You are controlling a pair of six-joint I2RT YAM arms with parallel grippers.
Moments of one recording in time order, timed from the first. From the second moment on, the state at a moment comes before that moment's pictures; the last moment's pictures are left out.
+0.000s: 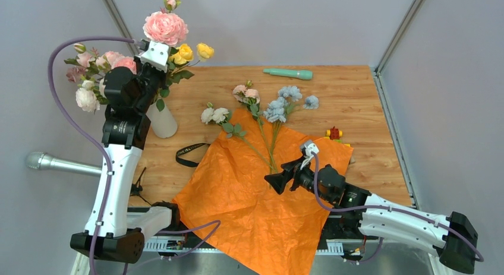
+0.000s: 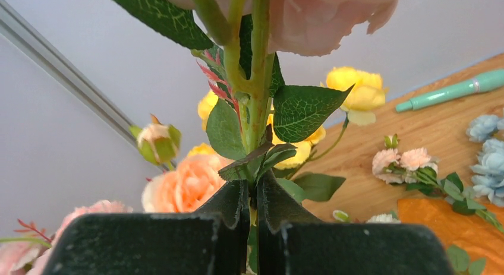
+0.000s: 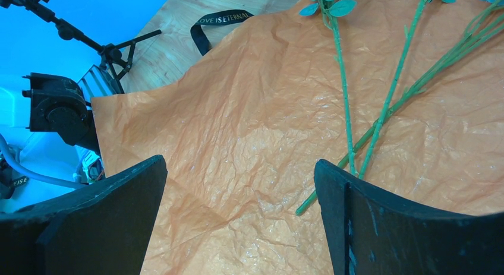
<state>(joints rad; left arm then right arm) -0.09 1.06 1.39 -0.23 0.14 0.38 1.08 0.65 0.27 0.20 0.16 0.51</state>
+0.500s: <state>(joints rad) -0.05 1.00 1.18 -0.13 0.09 0.35 1.08 0.64 0.27 0.20 0.16 0.52</state>
